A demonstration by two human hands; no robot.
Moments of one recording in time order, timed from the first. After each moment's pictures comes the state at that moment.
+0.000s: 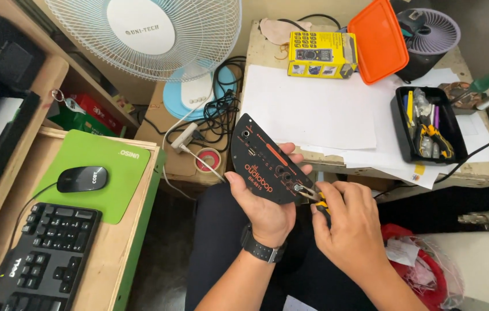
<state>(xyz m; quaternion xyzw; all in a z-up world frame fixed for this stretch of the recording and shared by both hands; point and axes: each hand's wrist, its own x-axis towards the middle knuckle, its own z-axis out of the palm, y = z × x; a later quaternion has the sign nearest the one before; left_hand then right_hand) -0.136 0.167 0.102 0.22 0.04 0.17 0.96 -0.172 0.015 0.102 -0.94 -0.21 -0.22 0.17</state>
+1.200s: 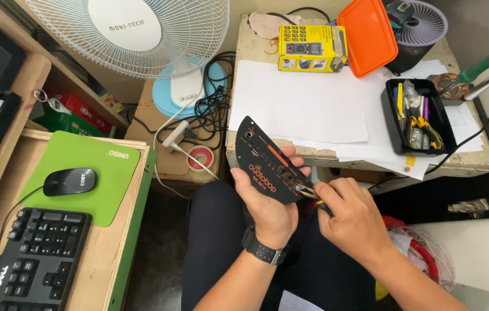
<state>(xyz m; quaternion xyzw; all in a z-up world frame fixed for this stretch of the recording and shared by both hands) -0.140 0.151 0.102 0.21 0.10 0.14 0.96 -0.153 -0.015 0.084 -0.92 -0.30 -0.19 0.15</state>
